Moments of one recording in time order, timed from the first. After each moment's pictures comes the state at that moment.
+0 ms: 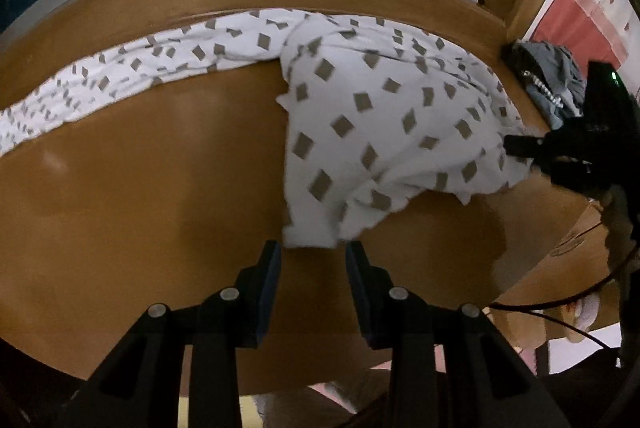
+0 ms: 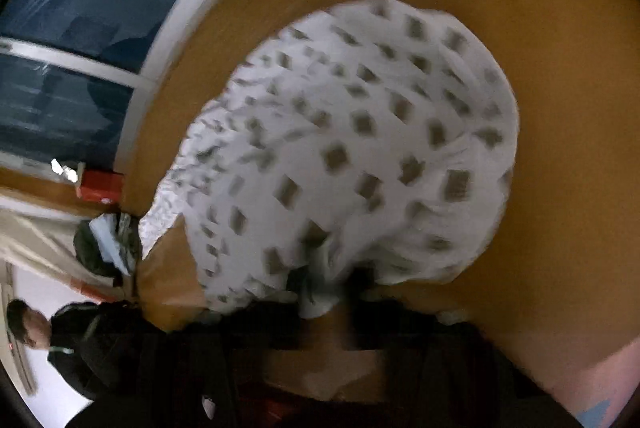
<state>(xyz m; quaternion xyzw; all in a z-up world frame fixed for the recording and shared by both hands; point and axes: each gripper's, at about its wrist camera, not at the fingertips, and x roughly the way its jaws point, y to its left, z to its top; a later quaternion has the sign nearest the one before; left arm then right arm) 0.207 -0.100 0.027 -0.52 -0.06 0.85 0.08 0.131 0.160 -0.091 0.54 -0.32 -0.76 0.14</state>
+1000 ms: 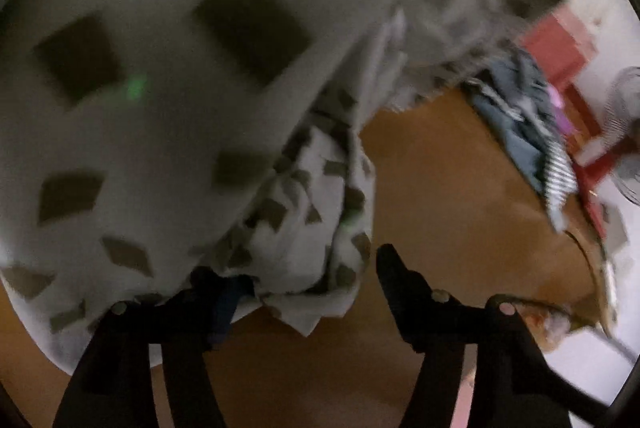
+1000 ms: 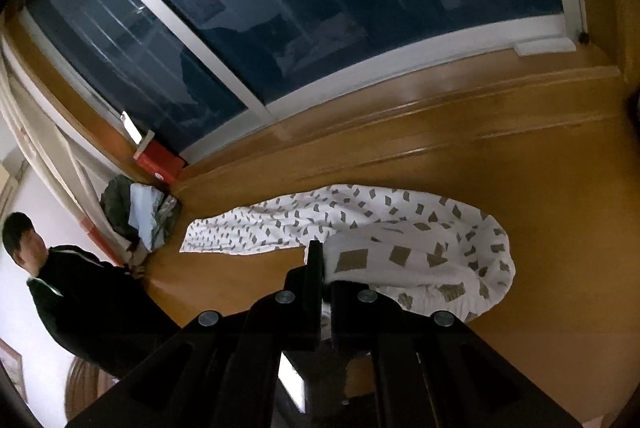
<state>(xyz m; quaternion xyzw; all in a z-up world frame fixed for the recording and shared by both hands) 0.115 0.017 0.008 -0.48 -0.09 0.86 0.16 0.105 0.130 0.067 0.44 -0.20 -0.84 0.25</state>
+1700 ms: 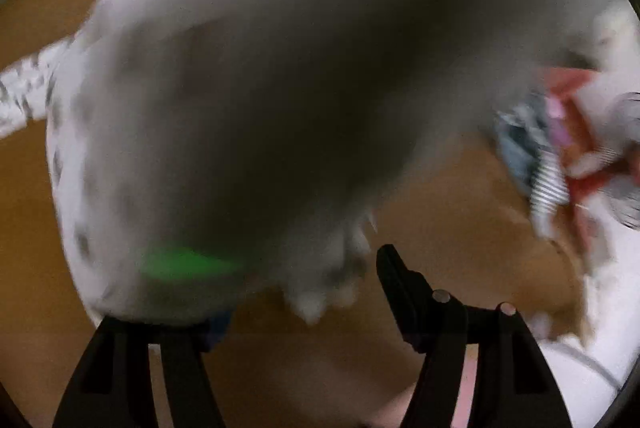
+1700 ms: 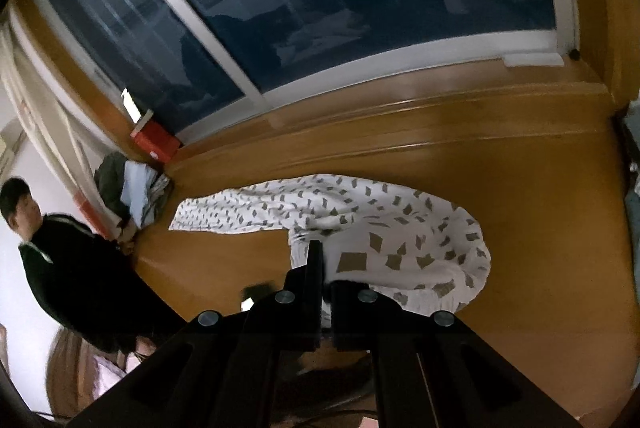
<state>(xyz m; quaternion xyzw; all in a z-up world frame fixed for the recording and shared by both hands) 0.101 0.034 0.012 -0.52 -0.11 0.84 0.10 0.132 0.143 0.071 0.43 -0.15 -0.85 0.25</state>
